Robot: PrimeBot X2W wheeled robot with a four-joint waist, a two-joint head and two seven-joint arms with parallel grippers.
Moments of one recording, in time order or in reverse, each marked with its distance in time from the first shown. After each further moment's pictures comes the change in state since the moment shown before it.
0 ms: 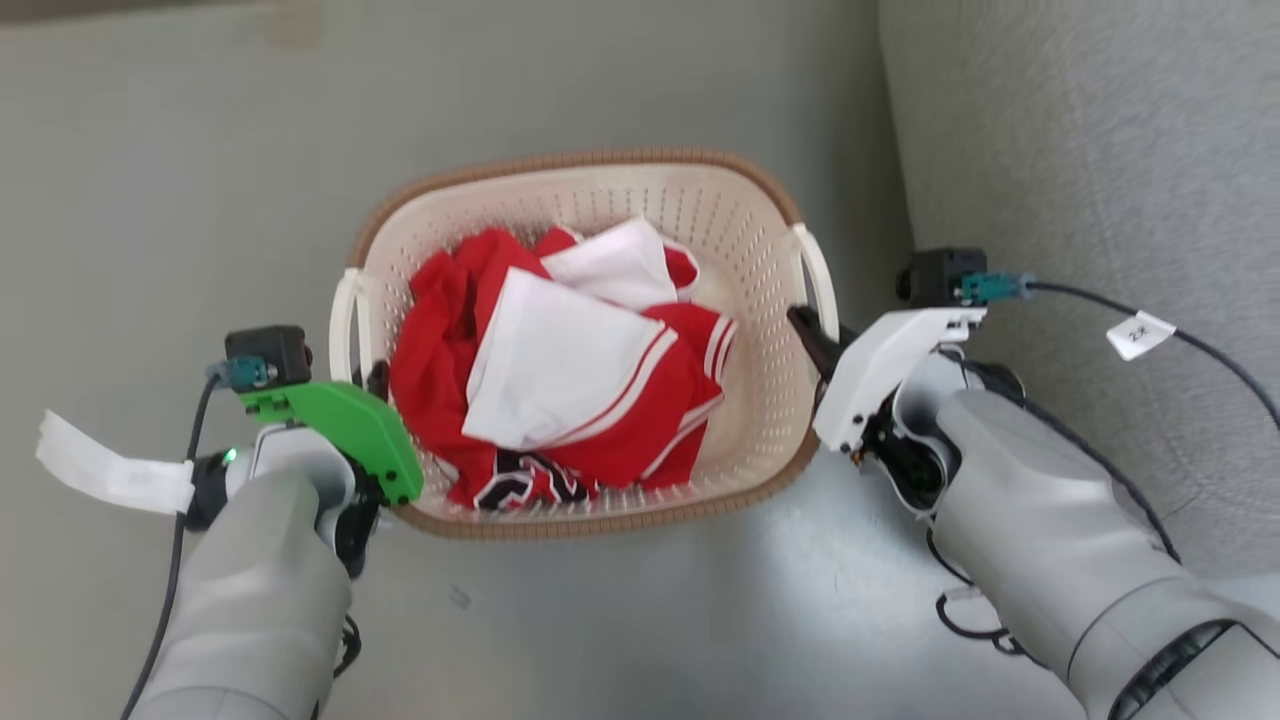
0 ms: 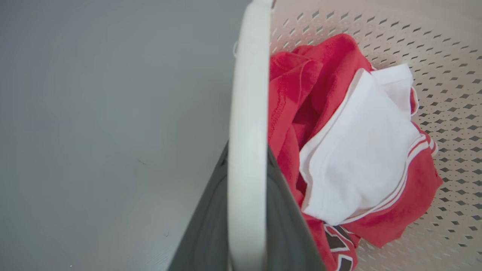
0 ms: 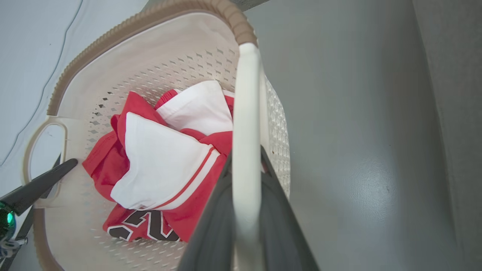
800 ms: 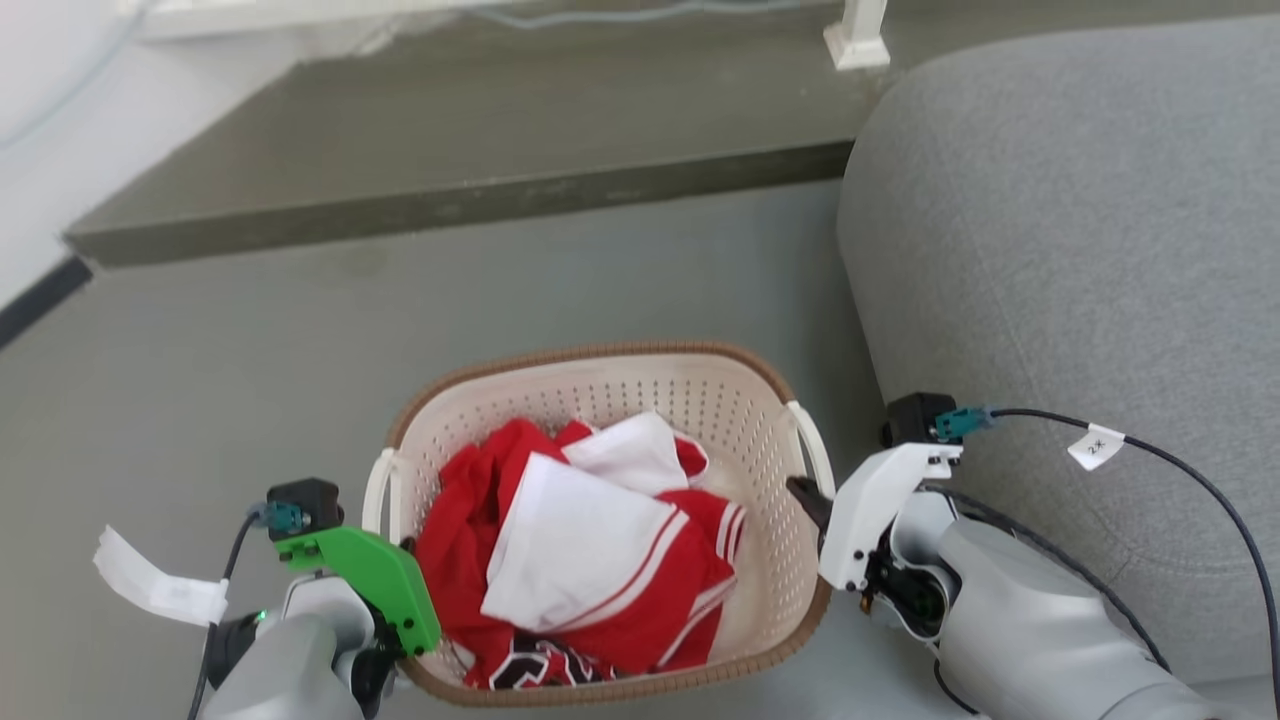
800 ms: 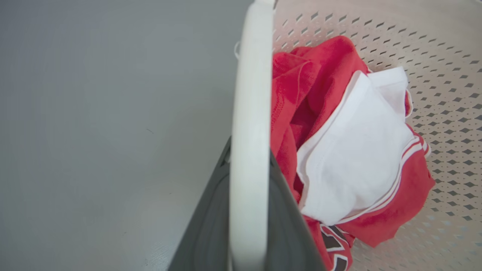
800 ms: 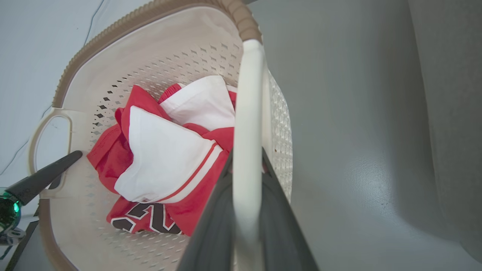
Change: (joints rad) left arm 0.218 0.007 -0.092 -0.016 -0.126 0.000 0.108; right arm 0.190 -0.001 0.076 0.002 0.086 0.000 0.132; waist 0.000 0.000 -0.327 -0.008
